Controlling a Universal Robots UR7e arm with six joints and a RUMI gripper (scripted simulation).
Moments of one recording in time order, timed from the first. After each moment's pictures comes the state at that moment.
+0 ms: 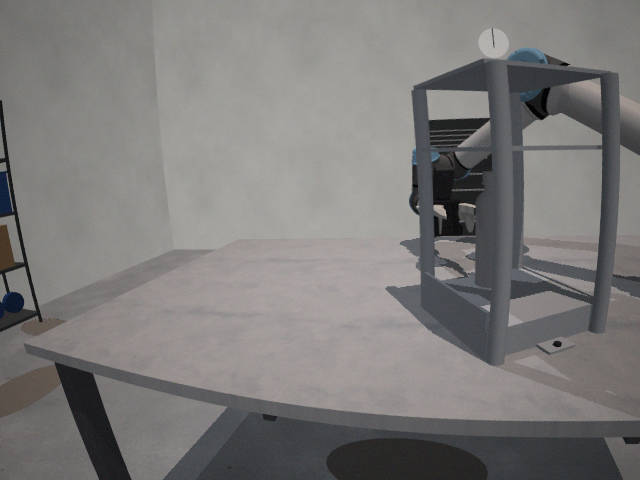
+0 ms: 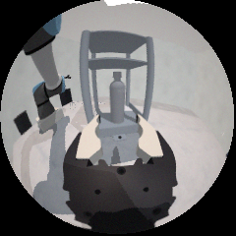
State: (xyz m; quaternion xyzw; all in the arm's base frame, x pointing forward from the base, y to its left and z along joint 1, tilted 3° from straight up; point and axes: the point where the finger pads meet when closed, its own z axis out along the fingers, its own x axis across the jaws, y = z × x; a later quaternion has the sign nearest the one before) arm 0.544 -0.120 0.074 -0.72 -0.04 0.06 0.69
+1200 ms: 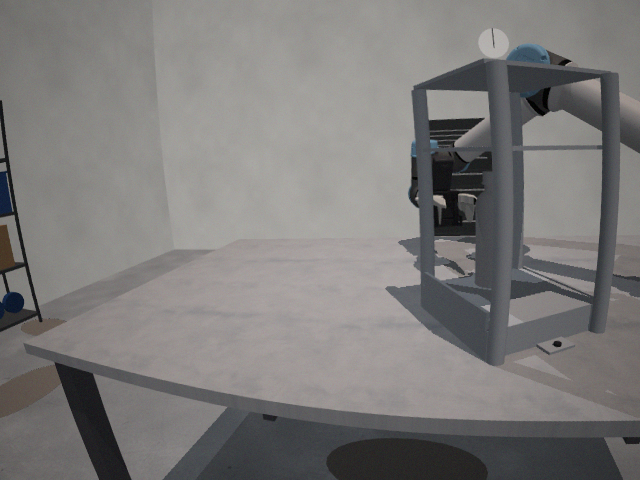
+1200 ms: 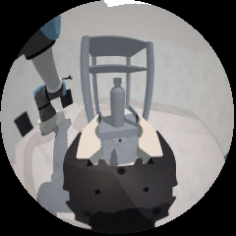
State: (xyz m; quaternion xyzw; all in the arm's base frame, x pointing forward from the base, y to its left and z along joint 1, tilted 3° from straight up) arm 0.545 -0.122 0.096 -0.72 -0.04 0.06 0.69
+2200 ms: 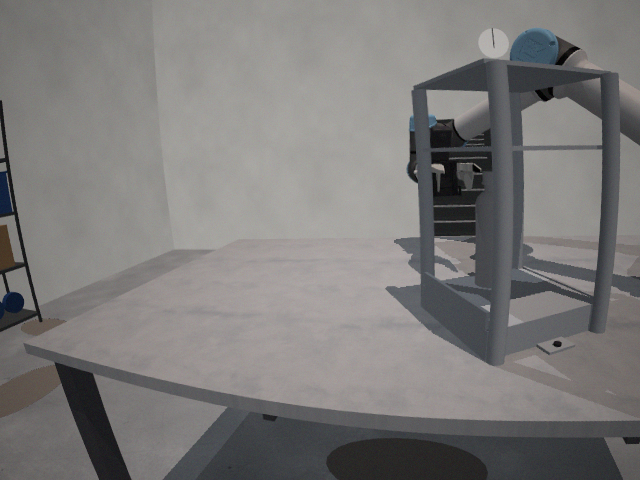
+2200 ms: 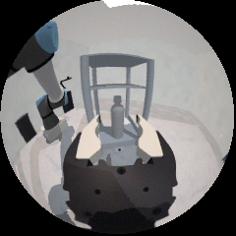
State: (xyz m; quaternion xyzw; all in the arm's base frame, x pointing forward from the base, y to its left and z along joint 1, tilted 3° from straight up) arm 0.547 -0.119 0.167 -0.72 -0.04 0.06 0.69
